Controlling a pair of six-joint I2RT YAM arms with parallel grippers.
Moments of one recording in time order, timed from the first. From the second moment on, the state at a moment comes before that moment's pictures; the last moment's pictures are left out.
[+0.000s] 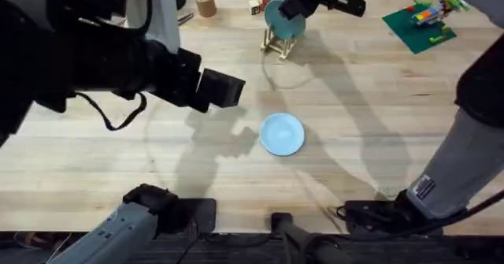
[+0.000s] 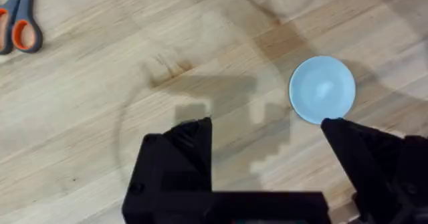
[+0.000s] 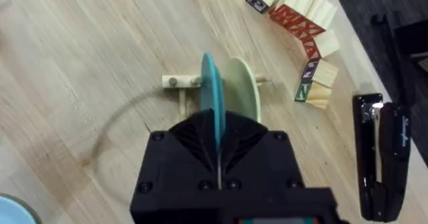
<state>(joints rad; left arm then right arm) -0.30 0.98 1.15 -1.14 0.15 0.07 0.34 2.04 1.83 -0.77 -0.21 -0.64</state>
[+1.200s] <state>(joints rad) -0.30 1.02 1.15 -1.14 0.14 0.07 0.34 2.04 1.83 -0.77 -0.21 -0.61</state>
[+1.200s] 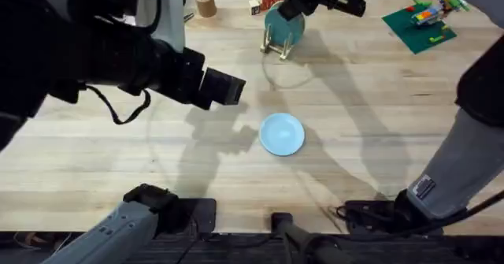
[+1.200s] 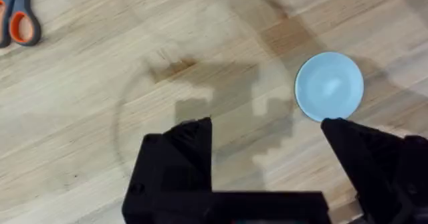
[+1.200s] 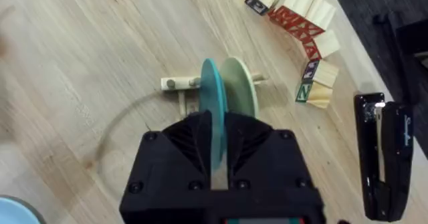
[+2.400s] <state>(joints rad) -0.30 1.02 1.15 -1.14 0.15 0.07 0.35 1.36 1.76 -1.28 -0.09 -0.51</state>
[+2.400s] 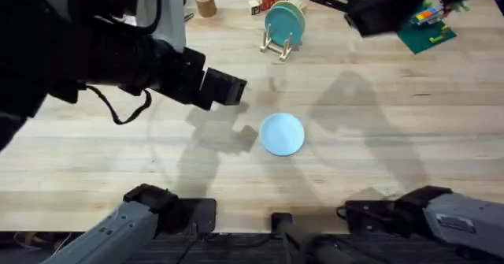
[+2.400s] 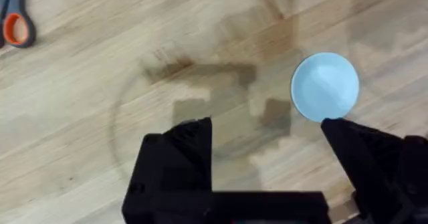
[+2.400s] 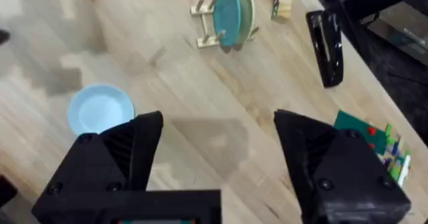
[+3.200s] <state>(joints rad) -0.30 1.02 1.15 -1.19 0.39 0.06 0.35 1.08 1.31 -1.34 -0.08 -0.21</state>
